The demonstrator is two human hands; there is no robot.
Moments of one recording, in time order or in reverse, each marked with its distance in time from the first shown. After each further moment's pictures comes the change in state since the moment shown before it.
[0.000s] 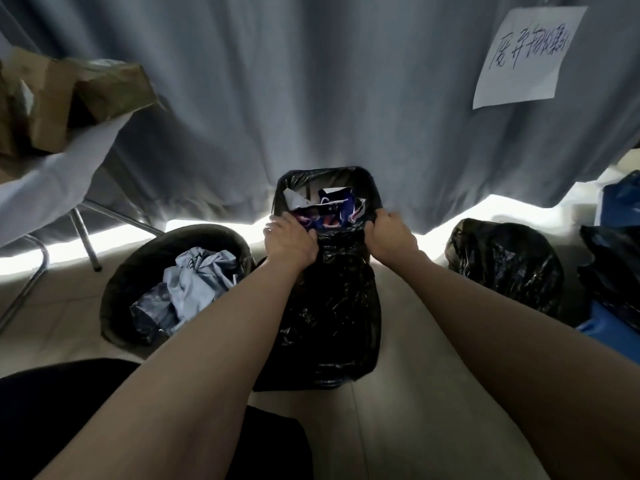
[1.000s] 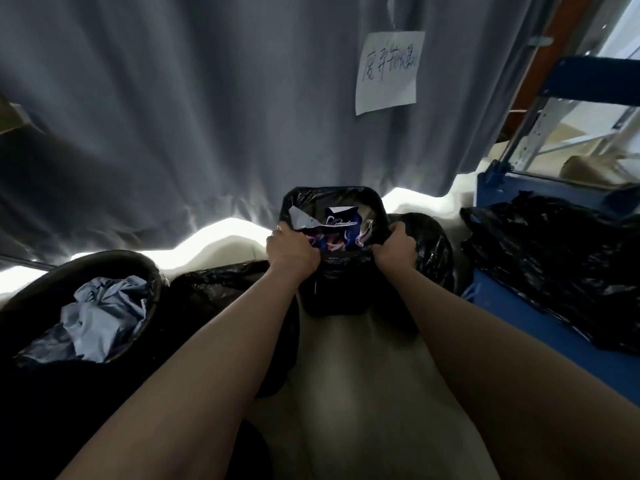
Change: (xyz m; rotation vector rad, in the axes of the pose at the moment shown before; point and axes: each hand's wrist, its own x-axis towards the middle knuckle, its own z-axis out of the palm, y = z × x) left_hand -0.057 0.132 -0.006 -0.015 0.045 0.269; right_hand -0.056 0.115 -0.077 0.274 0.280 0.525
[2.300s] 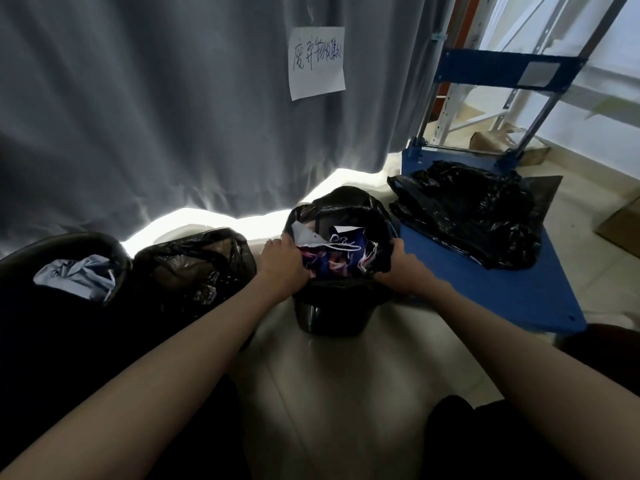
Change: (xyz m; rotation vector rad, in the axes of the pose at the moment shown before) left_hand -0.127 0.023 0.022 0.062 0.057 0.463; right_hand -0.106 0.127 -0.113 -0.381 -0.282 -0.091
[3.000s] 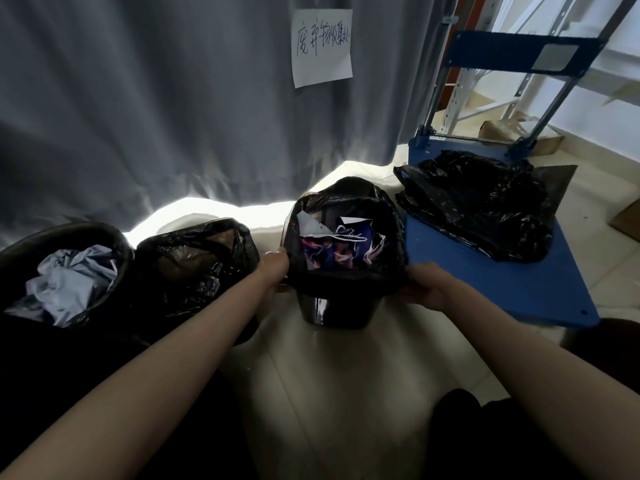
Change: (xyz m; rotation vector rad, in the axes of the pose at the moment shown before) left_hand -0.009 -0.014 0.027 -1.363 -0.221 -0.605; right_hand -0.009 0.025 0.007 0.982 -0.133 0.432
